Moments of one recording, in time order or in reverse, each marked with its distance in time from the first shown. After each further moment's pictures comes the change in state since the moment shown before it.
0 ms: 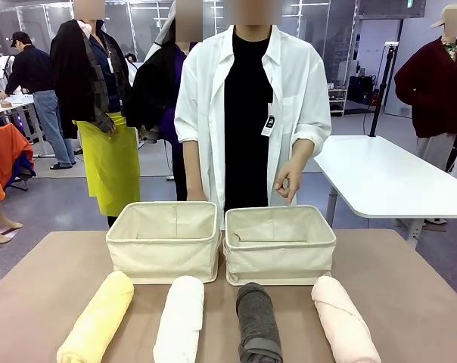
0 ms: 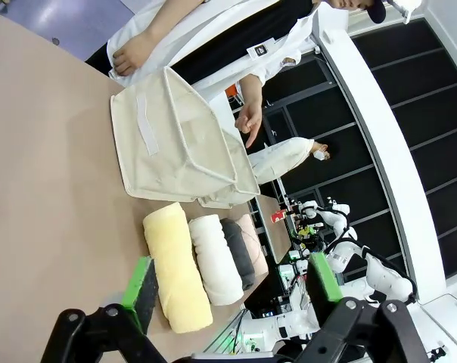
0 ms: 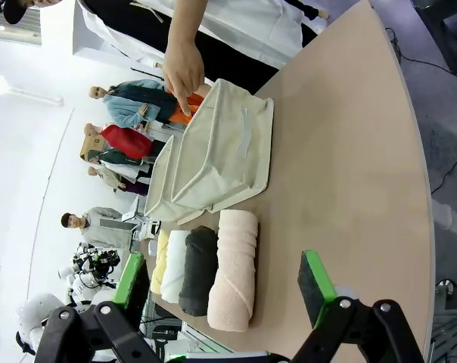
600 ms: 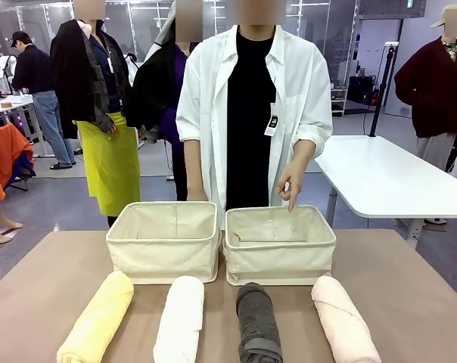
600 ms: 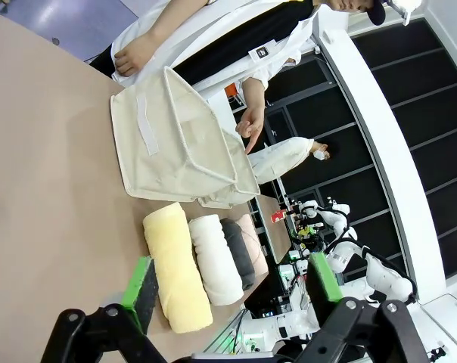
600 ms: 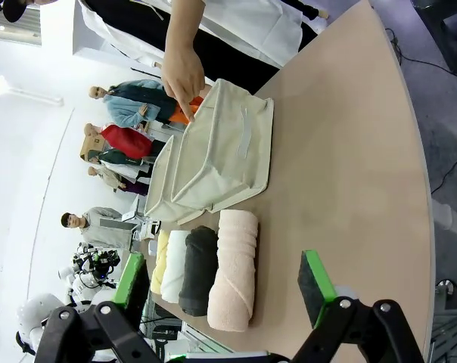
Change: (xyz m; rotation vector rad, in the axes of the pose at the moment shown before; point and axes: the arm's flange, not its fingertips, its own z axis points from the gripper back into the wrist) left arm 0.000 0.000 0.000 0.000 0.000 0.000; right arm 0.000 0.000 0.000 0.000 0.000 0.000
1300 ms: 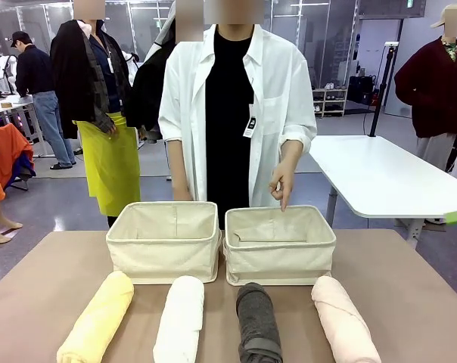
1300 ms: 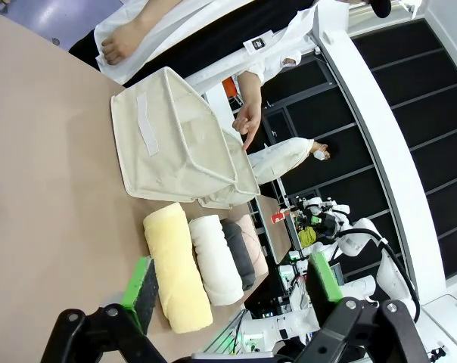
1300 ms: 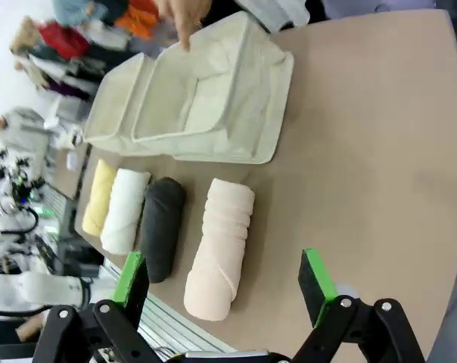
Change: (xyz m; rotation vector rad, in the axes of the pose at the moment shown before) left arm 0.000 0.000 0.000 0.000 -0.001 0.000; right arm 0.021 0.125 -0.119 -0.246 0.320 0.307
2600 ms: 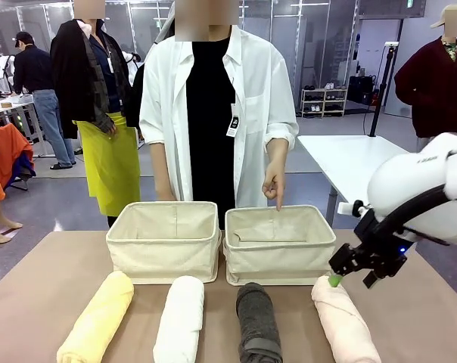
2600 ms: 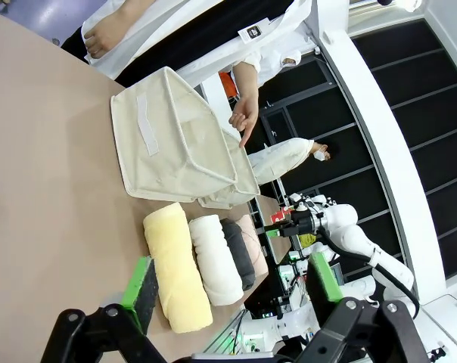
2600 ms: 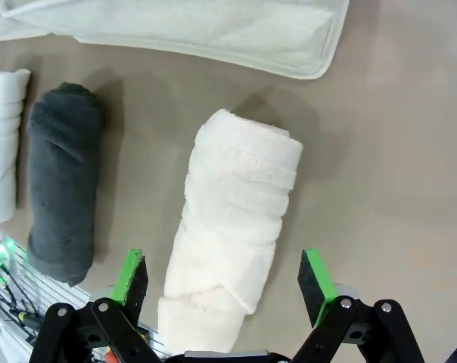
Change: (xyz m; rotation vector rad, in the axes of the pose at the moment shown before) left arm 0.000 0.000 0.000 0.000 -0.001 0.000; right arm -0.041 0.097 -0.230 -0.451 0.455 0.147
